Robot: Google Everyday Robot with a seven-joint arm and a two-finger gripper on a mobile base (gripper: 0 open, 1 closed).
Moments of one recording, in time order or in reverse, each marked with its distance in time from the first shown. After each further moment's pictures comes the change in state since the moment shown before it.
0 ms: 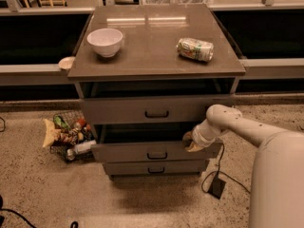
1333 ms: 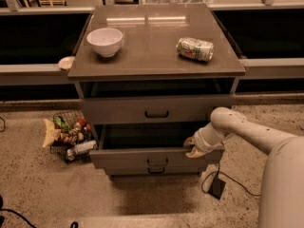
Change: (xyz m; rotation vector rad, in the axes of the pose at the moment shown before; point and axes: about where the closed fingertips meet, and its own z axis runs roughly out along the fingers) arm -0.018 0.022 -0.006 -0.037 -0.073 -0.005
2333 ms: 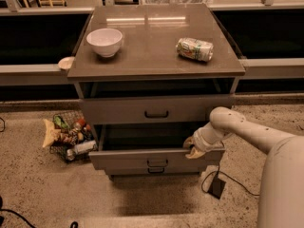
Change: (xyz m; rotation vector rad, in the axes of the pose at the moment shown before) arm 0.000 0.000 0.000 0.000 0.000 0.000
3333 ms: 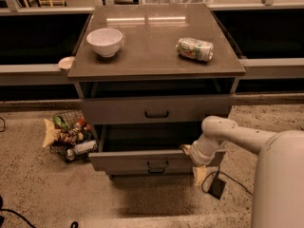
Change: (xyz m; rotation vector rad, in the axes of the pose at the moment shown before) arm -0.012 0.070 0.024 -0.200 0.031 0.019
